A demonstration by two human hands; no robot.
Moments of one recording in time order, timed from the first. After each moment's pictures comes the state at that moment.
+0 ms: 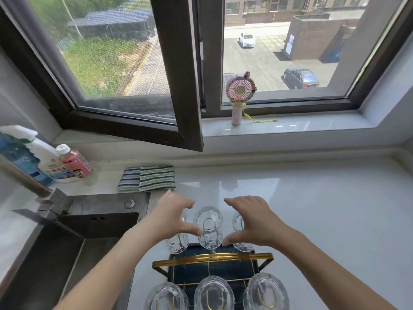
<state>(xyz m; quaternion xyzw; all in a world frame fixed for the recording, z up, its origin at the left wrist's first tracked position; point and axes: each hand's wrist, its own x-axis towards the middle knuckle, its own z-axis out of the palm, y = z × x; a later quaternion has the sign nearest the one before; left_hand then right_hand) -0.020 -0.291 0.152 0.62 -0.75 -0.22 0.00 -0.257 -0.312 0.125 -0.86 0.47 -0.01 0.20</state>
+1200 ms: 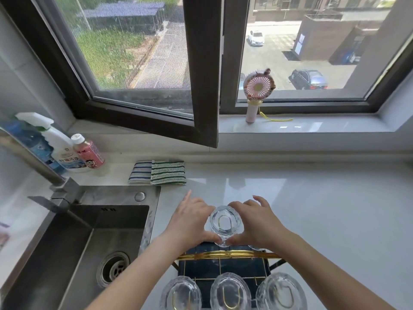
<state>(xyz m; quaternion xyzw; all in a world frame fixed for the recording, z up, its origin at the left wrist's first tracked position) -0.029 -0.275 0.110 0.58 -0.80 -0.10 0.06 -0.222 -0.304 0.111 -0.85 0.50 0.00 0.17</state>
